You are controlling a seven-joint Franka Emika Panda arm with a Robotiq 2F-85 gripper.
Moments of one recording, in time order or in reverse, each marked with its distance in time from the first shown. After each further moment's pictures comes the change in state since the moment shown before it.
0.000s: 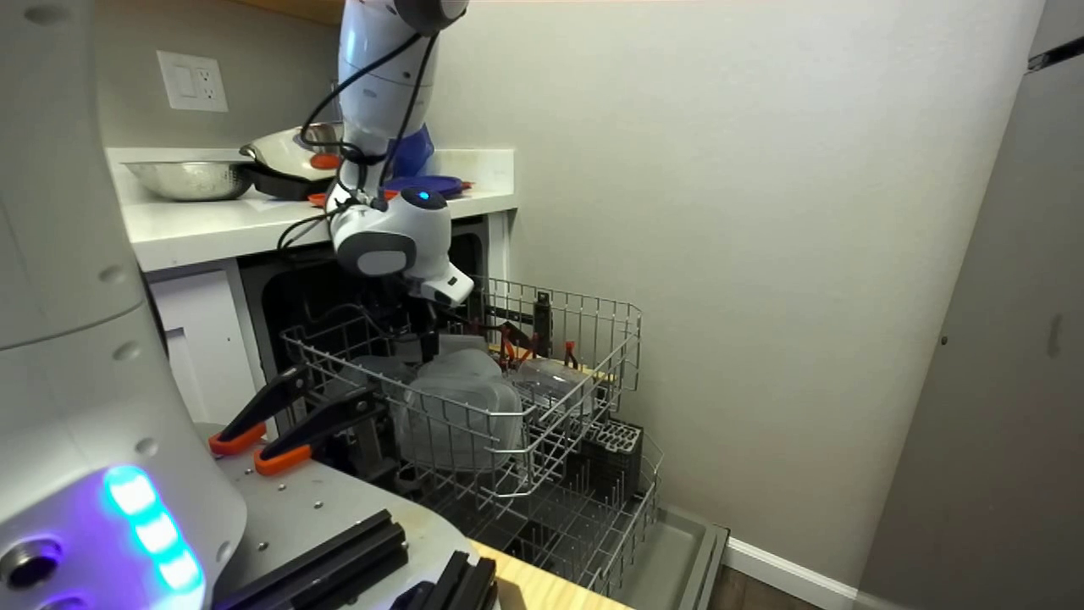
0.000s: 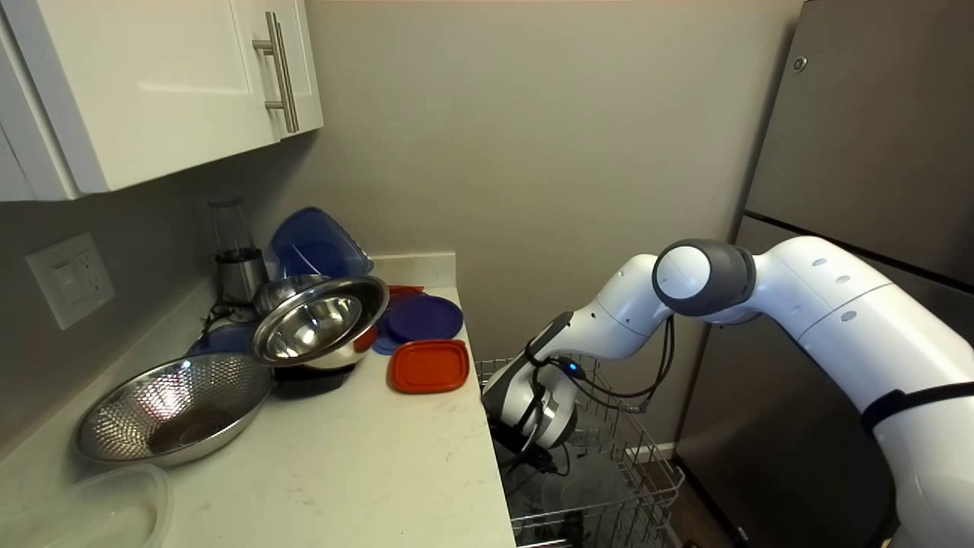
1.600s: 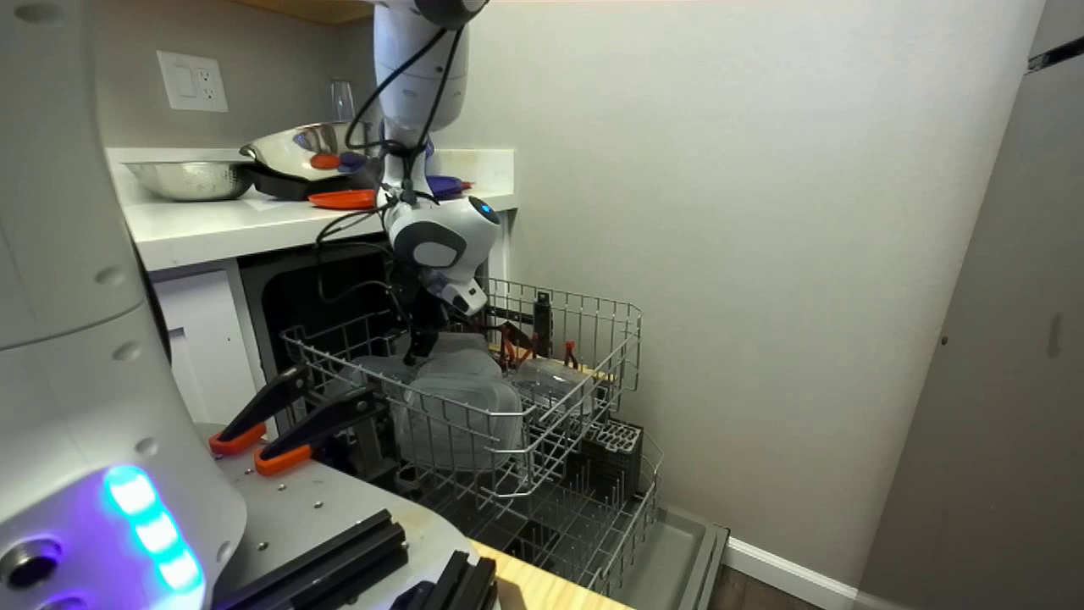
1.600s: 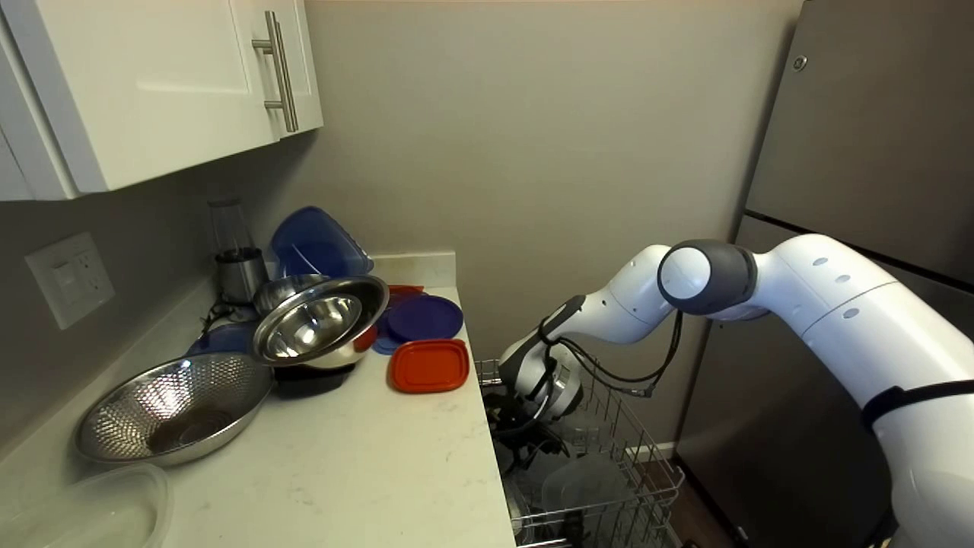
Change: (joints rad) arm -0.040 -0.004 -0.078 0.118 -0.064 -0.565 0.067
